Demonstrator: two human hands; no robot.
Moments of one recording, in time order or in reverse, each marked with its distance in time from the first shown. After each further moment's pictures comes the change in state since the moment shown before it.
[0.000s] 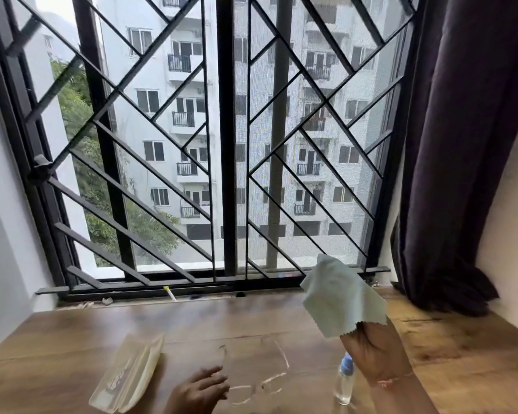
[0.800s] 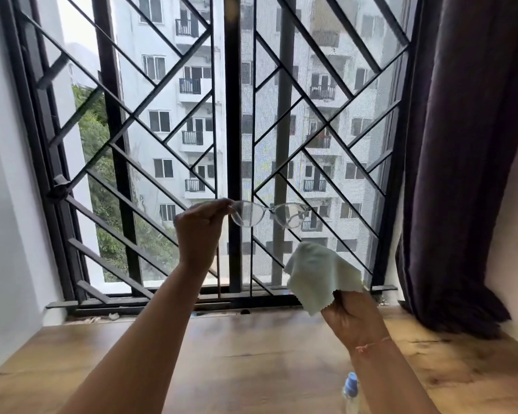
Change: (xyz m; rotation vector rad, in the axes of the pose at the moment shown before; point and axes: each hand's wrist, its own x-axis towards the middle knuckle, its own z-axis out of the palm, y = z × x) left_hand 0.245 0.083 -0.173 -0.224 0.809 -0.095; right_hand 0.061 0.000 0.055 0.042 0.353 0.019
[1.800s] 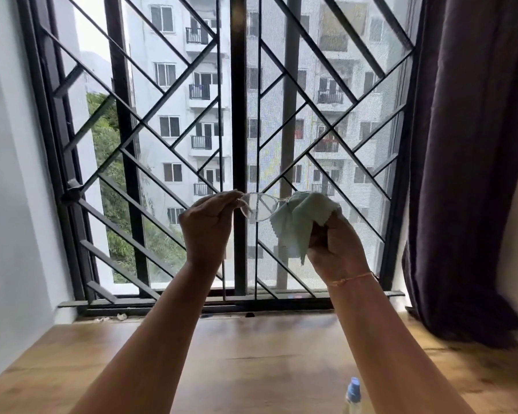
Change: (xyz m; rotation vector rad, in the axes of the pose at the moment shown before) left_hand 0.006 0.035 0.000 0.030 0.093 0.161; right_hand 0.054 -0.007 0.081 -0.213 0.058 -0.193
